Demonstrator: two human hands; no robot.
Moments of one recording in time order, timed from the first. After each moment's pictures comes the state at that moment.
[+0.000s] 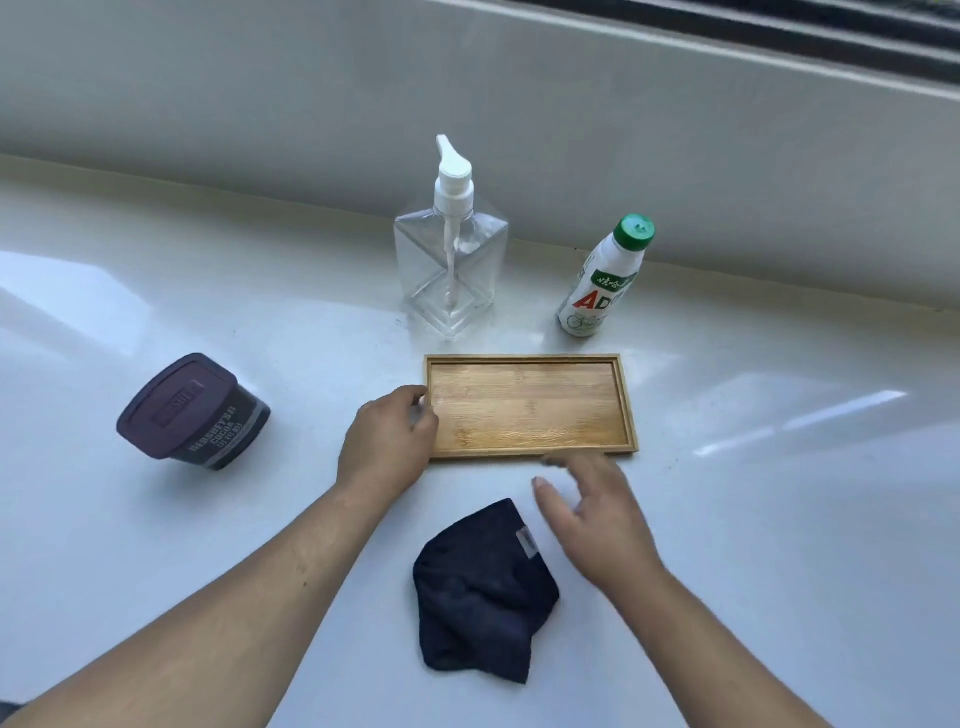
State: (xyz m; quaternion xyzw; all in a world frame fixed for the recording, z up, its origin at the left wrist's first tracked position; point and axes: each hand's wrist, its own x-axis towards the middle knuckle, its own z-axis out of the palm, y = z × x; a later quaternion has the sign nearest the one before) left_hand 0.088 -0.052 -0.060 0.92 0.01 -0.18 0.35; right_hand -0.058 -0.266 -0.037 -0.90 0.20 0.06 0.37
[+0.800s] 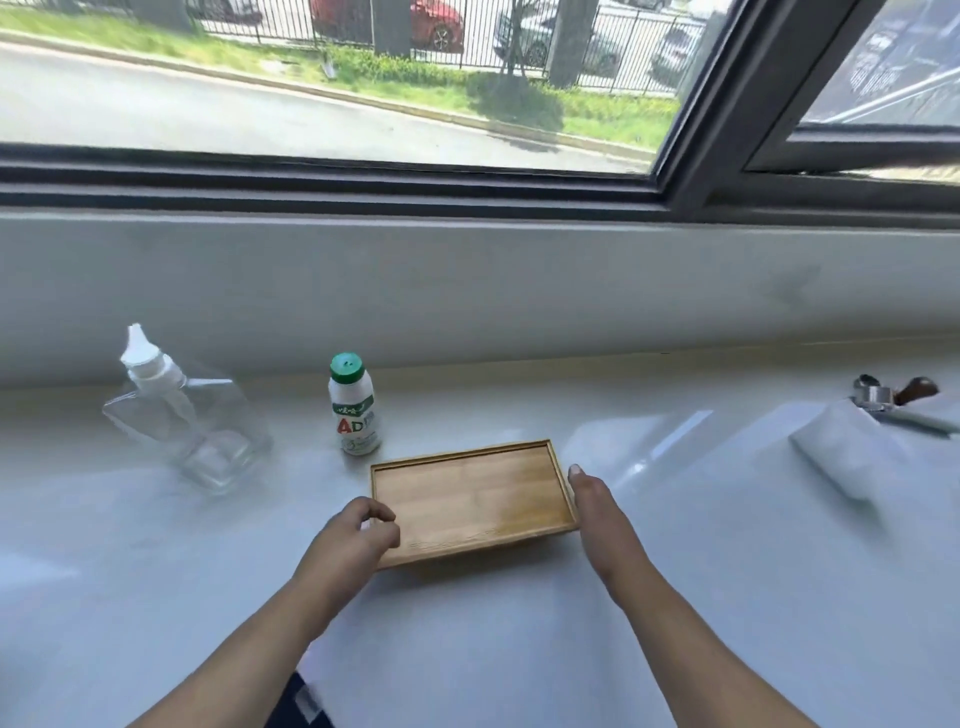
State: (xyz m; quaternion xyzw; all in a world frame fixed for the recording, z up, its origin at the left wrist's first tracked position) left_hand 0.051 -0.257 -0.001 0.78 0.04 -0.39 0.48; right_hand -0.096 -0.523 0.027 -0.70 0.47 0.01 0.54
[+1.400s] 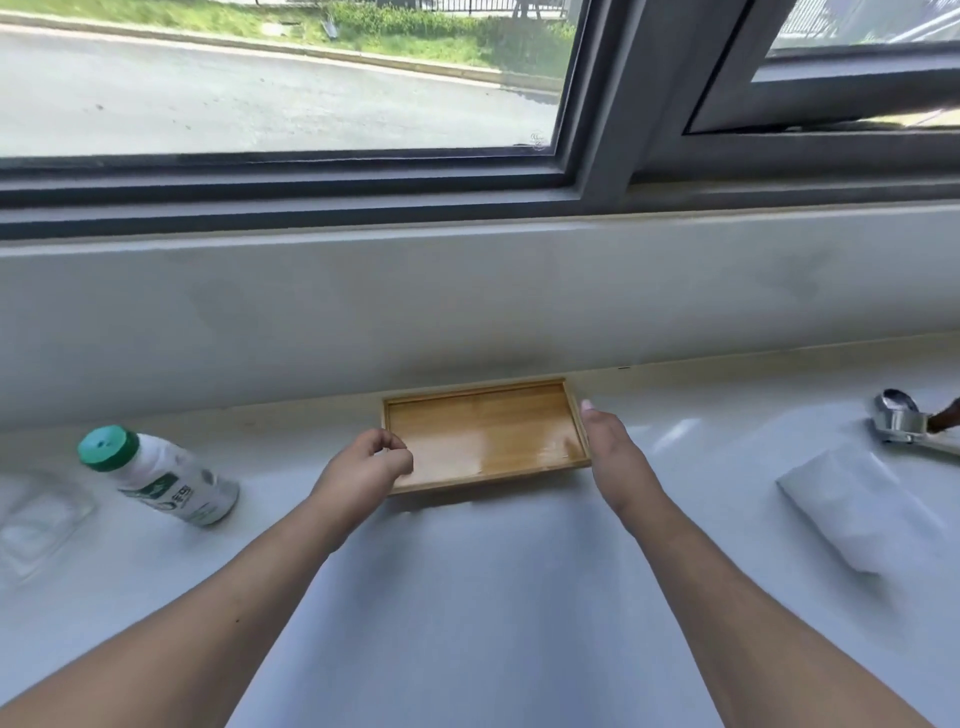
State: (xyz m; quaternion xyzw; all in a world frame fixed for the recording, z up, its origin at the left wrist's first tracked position) left_hand 0.116 -0.520 -0.014 0.81 0.02 -0.36 0.46; right_hand -0.038 -0.782 0.009 -0.70 0.45 0.01 0.56
